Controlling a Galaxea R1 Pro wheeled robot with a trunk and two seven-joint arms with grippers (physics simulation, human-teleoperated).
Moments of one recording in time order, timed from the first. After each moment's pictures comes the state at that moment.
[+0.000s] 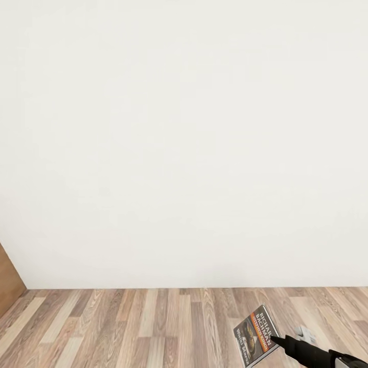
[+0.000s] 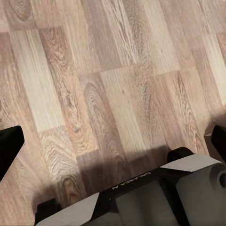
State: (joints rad) left arm -0.40 0.02 -0.44 -0.02 0.35 -0.15 -0.41; right arm -0.59 -0.36 0.10 0.05 -0.47 0.13 0.86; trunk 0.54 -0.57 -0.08
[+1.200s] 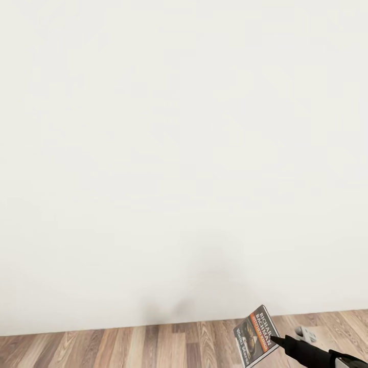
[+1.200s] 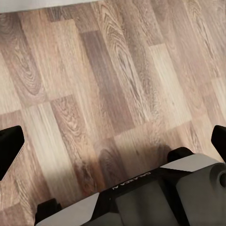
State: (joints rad) left arm -0.40 0.02 -0.44 -0.02 0.35 -0.15 -0.41; right arm -0.59 -0.37 0.10 0.05 -0.47 0.13 0.86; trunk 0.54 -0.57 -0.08
